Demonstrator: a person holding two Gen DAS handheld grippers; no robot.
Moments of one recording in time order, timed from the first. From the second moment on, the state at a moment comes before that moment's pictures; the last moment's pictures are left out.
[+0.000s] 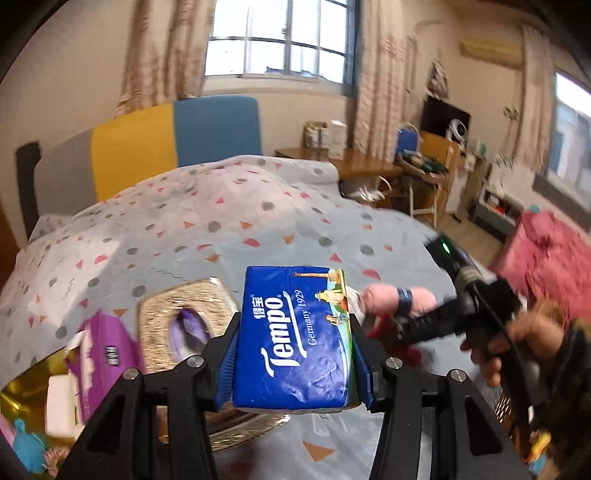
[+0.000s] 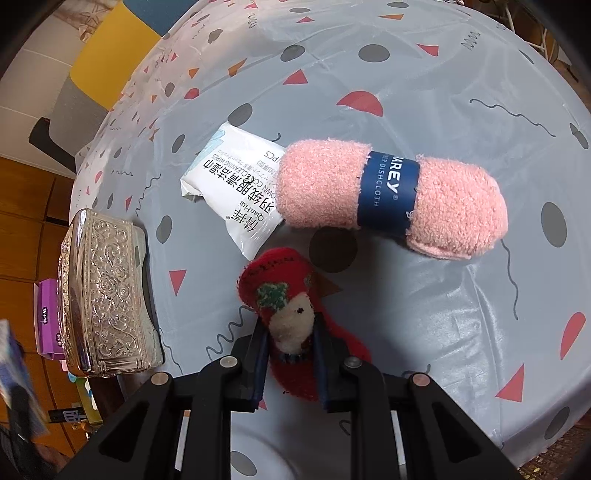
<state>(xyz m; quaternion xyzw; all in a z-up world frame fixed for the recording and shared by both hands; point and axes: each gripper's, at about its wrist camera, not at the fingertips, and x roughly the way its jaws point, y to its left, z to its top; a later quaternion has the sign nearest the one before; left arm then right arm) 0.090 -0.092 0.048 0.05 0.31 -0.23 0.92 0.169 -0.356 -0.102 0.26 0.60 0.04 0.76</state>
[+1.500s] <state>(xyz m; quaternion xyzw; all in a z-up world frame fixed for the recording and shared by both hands) 0.093 0.212 -0.009 -0.08 0.34 0.10 0.93 0.145 -0.241 -0.112 0.14 0.58 0.07 0.80</state>
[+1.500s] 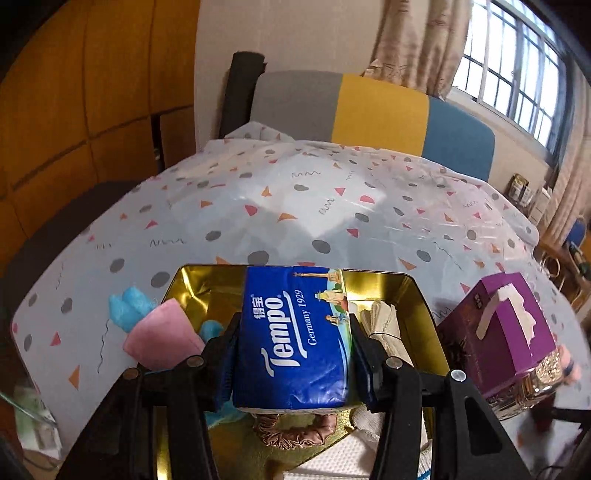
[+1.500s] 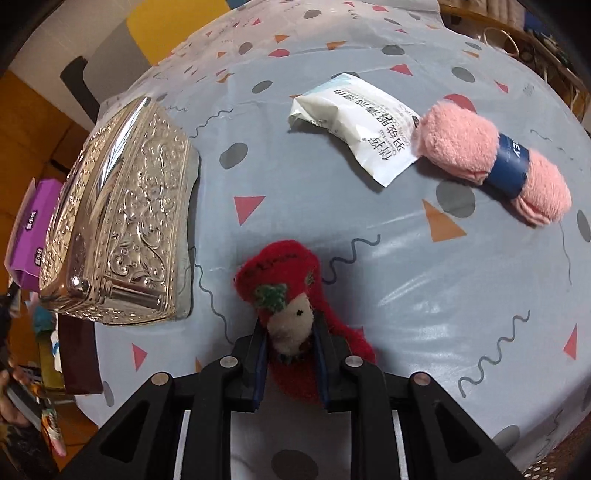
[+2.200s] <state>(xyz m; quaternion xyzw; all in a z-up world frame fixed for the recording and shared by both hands) 0.131 0.229 -0.034 -0.07 0.40 0.11 0.91 0.123 -0.232 -0.105 0.08 0.55 0.06 0.83</state>
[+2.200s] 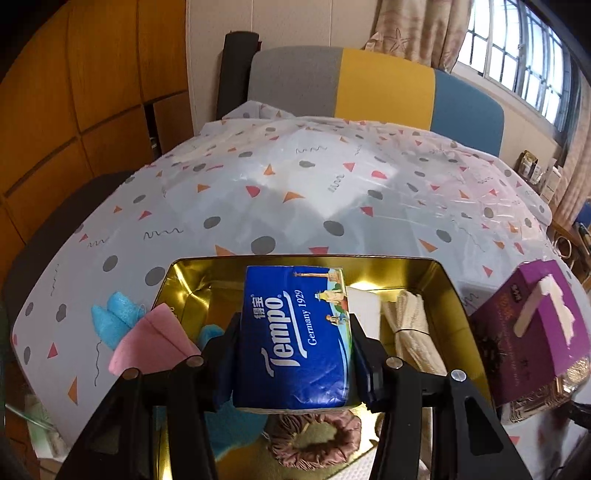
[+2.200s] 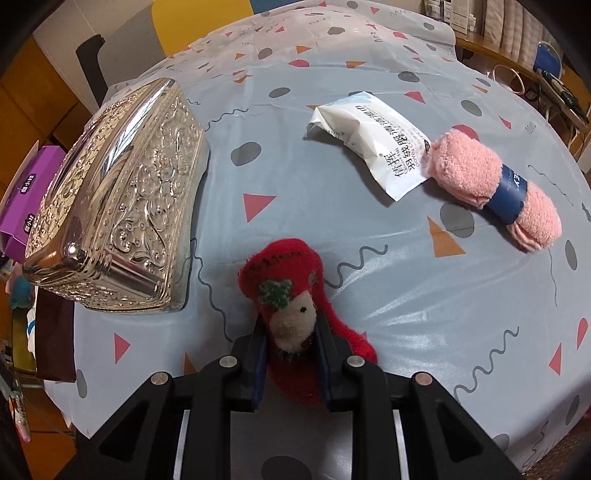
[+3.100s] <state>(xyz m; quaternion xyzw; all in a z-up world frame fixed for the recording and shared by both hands) 0.051 0.253 -0.012 -0.13 0.35 0.12 0.92 0.123 -0.229 -0.107 0.09 0.54 0.05 0.84</state>
